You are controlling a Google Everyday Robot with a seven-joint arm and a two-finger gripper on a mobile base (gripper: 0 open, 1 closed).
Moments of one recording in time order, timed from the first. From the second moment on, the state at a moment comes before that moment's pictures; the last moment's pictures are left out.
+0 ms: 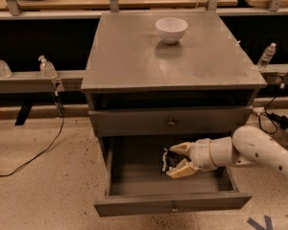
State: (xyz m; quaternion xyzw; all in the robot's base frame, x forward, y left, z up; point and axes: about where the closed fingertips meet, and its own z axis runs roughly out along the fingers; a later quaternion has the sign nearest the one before) arm 0.517 -0.116 0.594 -0.58 0.69 0.23 0.37
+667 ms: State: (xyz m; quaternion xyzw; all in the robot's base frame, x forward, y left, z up) arm 0.554 -0.104 0.523 -0.55 0.70 0.25 0.39
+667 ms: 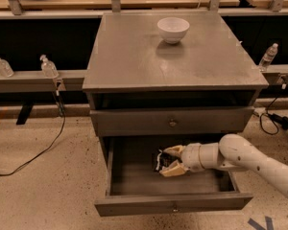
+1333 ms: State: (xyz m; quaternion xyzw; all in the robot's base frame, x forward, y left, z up) arm 0.573 -0.101 0.463 -0.51 0.72 0.27 0.37
